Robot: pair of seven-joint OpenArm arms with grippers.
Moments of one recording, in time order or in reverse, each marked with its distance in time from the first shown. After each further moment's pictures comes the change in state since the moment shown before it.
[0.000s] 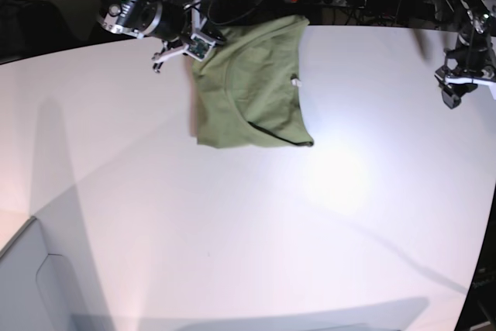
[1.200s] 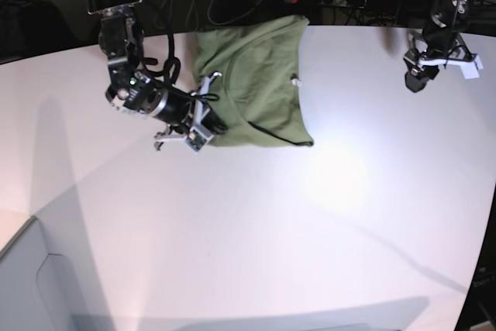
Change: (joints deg) left arm 2.8 9.7 0.2 2.1 -11.5 0.2 6.1; right arm 25.6 -7.5 4.5 -22.4 0.1 0.5 3.8
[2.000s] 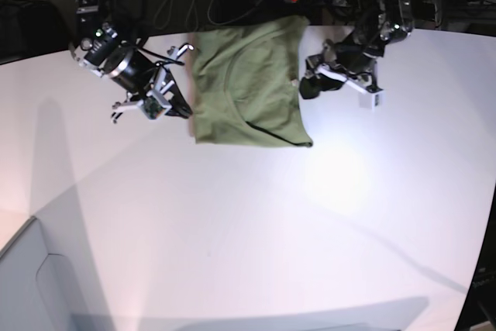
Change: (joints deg) left arm -2.8 1.3 34.2 0.7 11.1 0.9 -0.5; right arm -16.6 1.6 11.7 19.5 0.0 0.0 5.2
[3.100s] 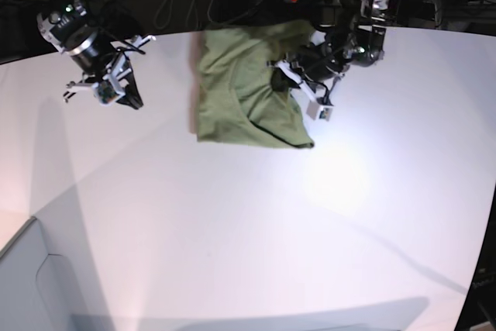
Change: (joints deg) left arm -8.0 -8.4 19.3 -9.7 5.5 -1.4 -0.2; right arm -8.6 -0.3 14.5 7.6 0.0 0.0 0.0
